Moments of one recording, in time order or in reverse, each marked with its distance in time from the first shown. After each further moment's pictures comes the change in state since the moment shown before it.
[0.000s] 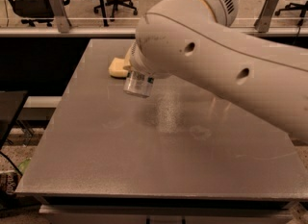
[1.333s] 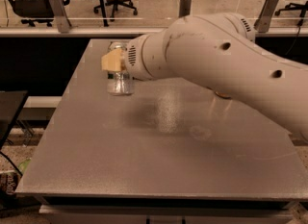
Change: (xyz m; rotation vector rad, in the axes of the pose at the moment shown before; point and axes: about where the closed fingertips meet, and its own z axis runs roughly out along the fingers) arm -0.008 -0.052 -0.003 0.371 0.055 -0.279
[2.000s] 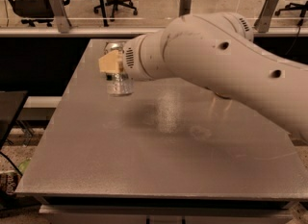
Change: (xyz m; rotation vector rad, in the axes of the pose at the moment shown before) arm 0.000 -0.004 -0.001 0.006 0.002 -0.101
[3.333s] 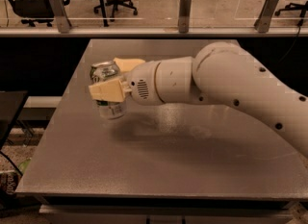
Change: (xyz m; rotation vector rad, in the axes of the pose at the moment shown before) arm -0.045 -0.036 -0.006 0.370 0.040 -0.209
